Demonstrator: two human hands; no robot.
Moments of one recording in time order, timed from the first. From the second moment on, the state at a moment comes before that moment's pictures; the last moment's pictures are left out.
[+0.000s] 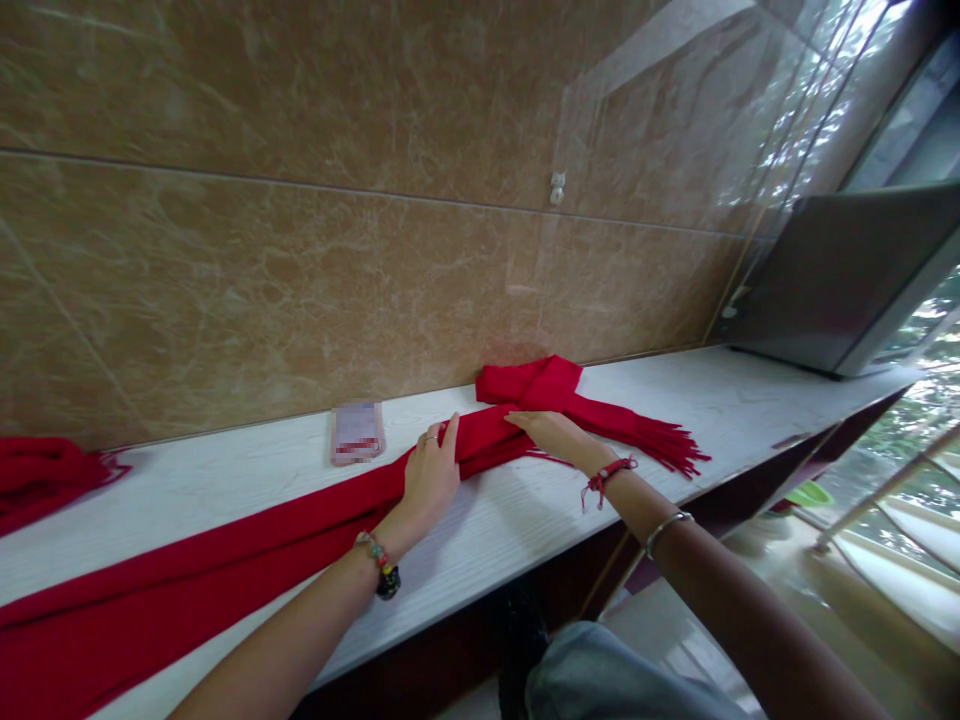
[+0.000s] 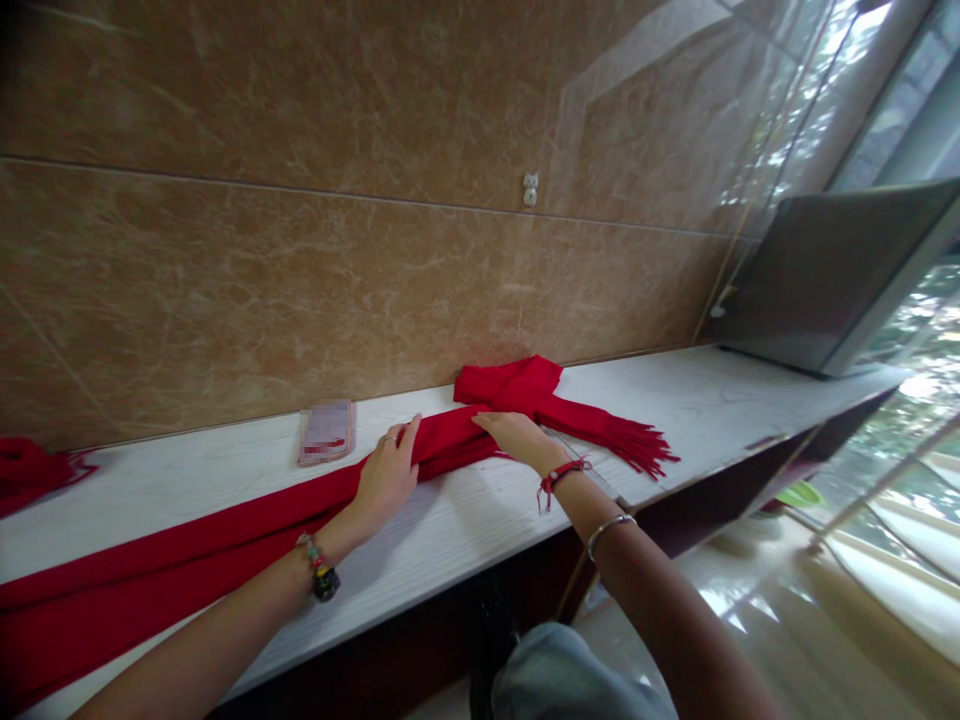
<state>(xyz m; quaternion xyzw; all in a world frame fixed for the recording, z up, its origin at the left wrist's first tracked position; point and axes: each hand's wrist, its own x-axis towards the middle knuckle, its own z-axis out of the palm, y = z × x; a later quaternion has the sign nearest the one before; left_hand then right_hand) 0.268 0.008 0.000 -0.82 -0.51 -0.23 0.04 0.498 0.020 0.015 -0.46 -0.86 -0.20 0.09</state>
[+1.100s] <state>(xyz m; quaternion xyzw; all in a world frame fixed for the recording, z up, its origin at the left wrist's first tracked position) 0.296 0.038 -0.008 -0.89 -0.43 -0.13 0.02 0.482 0.056 -0.030 -0.51 -0.83 -0.21 0.10</state>
